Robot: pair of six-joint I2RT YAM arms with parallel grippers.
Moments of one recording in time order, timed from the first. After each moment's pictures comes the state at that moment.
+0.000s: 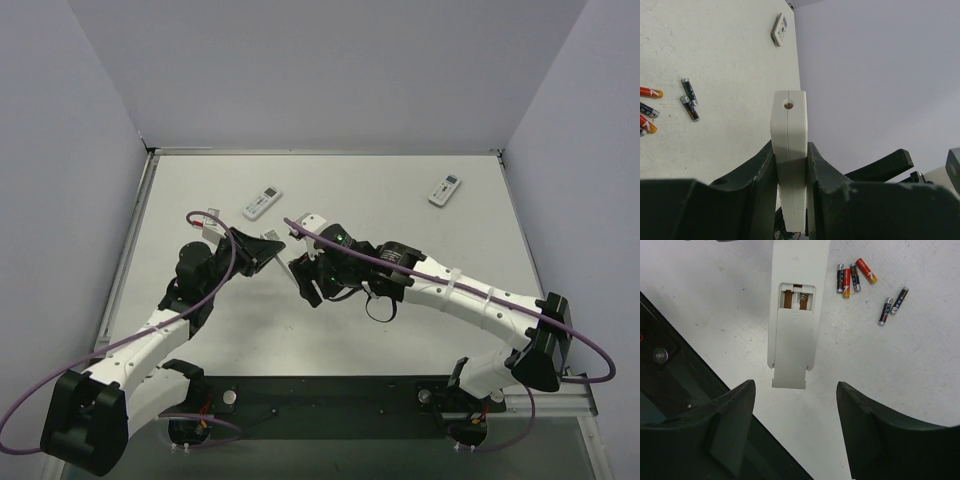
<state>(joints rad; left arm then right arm) -0.35 0.99 0.43 0.43 0.35 -1.25 1.06 1.42 1.27 -0.63 0.08 0.24</state>
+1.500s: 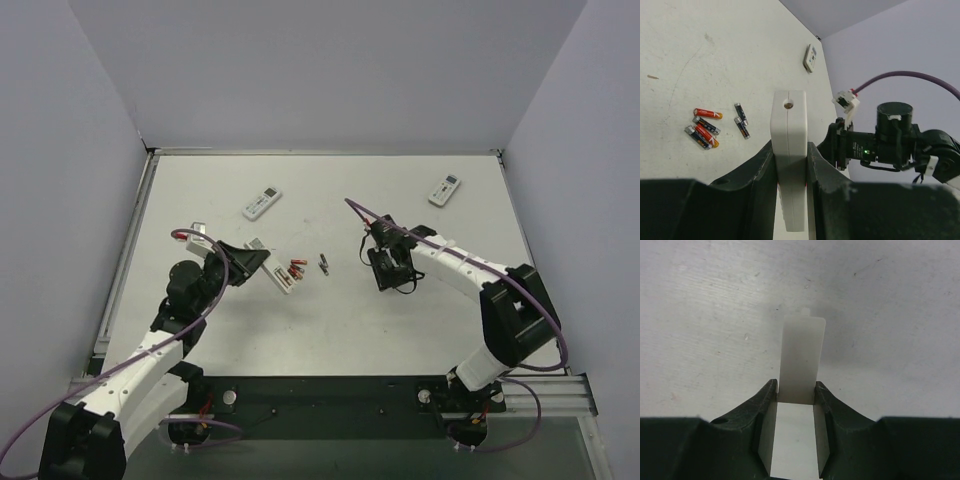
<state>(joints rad) -0.32 0.85 0.31 0.43 0.23 -1.06 0.56 1.54 0.98 -0.68 0.11 0.21</state>
